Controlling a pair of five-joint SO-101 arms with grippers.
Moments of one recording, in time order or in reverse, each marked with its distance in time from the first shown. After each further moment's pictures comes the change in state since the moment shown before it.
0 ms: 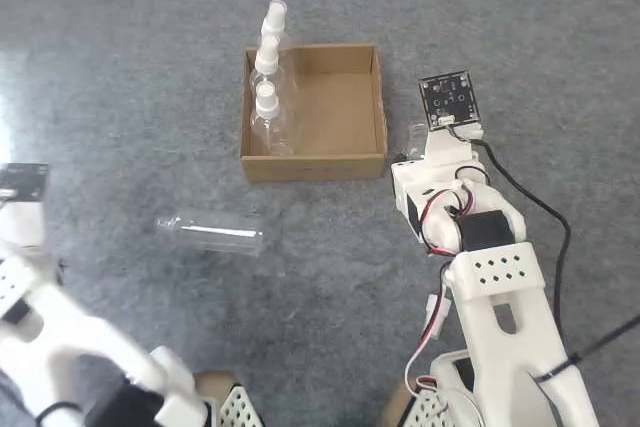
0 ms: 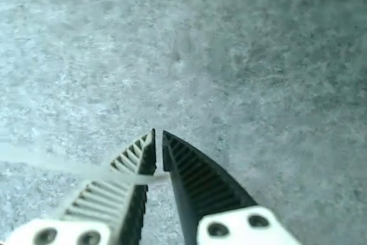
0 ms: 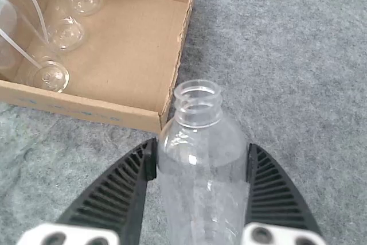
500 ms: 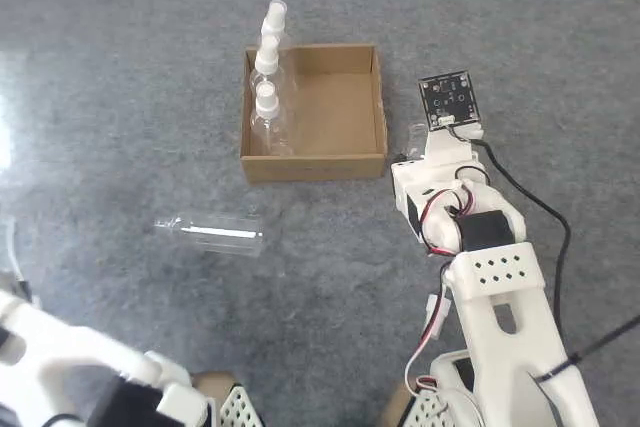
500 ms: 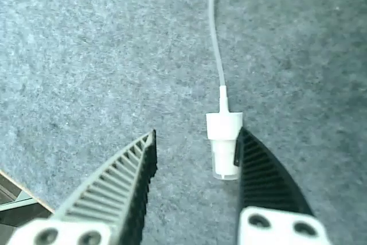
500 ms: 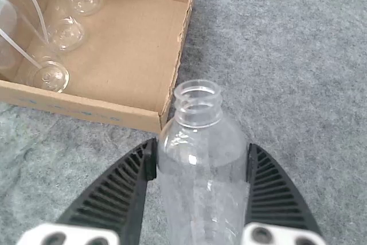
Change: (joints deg) left arm -11.3 0.1 0.0 -10.7 4.1; right arm 0.0 0.0 0.0 0.0 0.0
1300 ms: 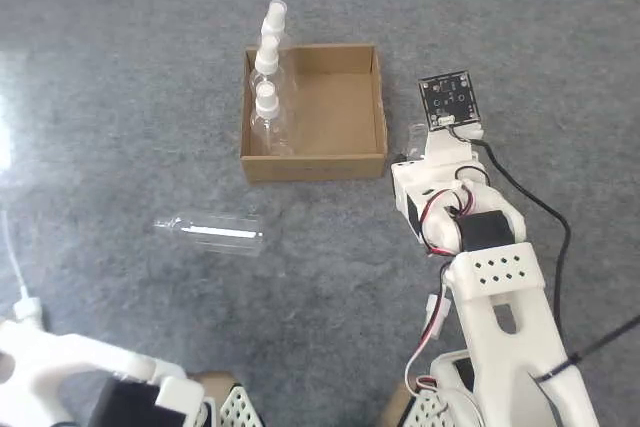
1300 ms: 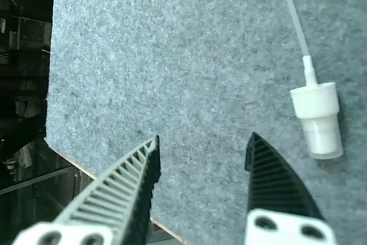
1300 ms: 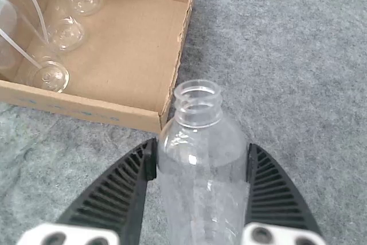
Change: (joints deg) left arm -7.8 0.4 0.3 -9.1 -19.4; right arm 0.0 0.0 0.6 -0.1 0.0
